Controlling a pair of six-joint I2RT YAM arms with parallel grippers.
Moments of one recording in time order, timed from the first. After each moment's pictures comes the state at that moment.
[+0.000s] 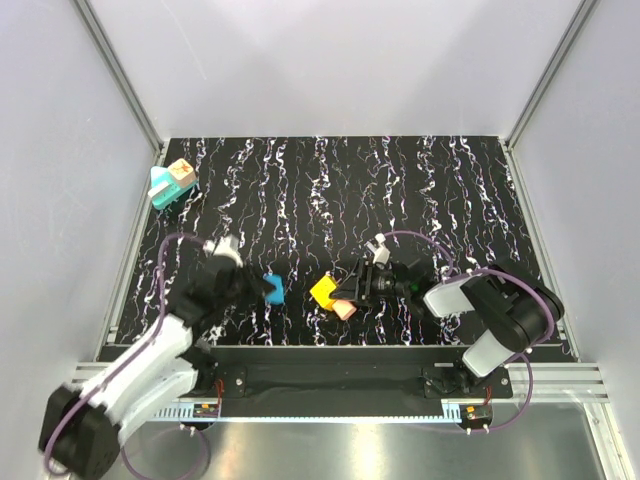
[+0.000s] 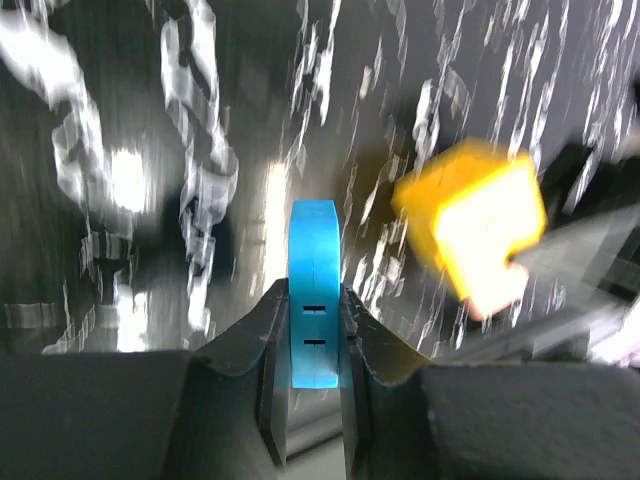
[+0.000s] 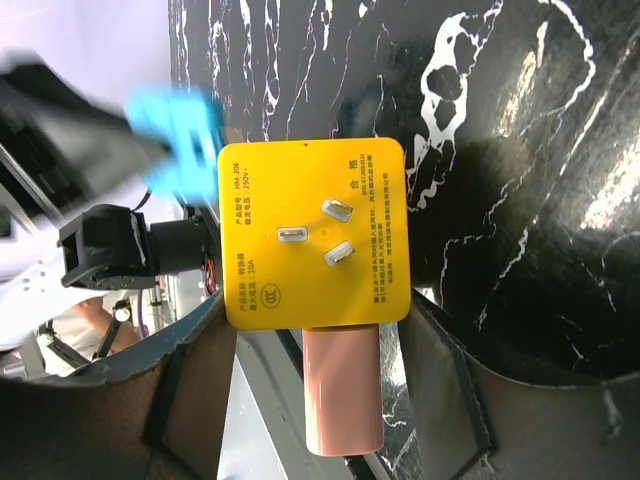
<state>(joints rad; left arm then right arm) -0.51 0.69 0.34 -0.34 0.08 -0.87 0.61 1.61 0.39 0.74 -0.60 0.95</state>
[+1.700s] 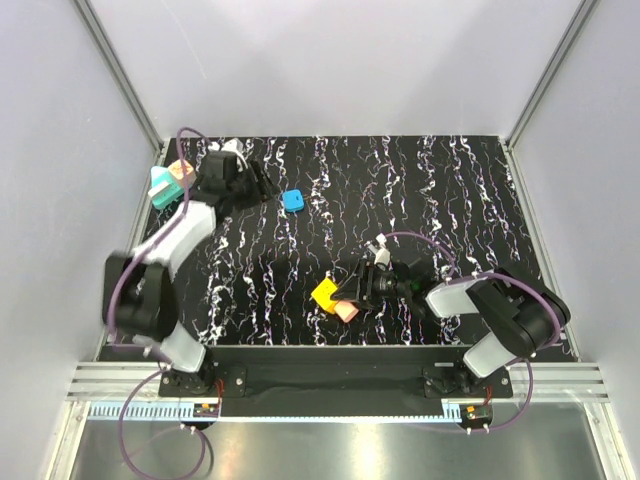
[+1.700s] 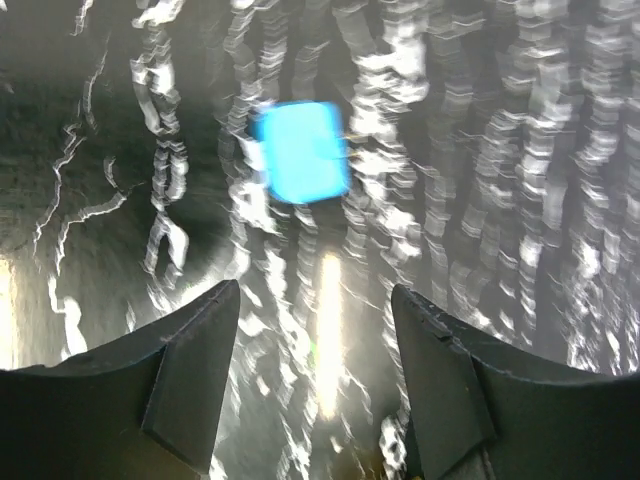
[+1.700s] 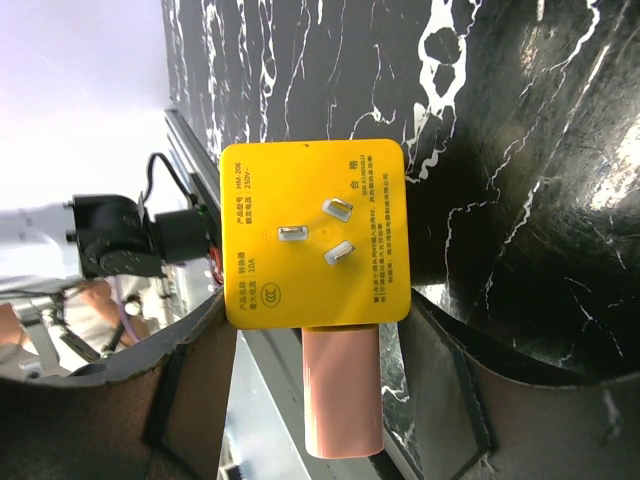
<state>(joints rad) -0.19 1.68 1.22 -0.22 0.19 -0.55 0.61 1.56 0.39 0.65 -0.61 0.97</state>
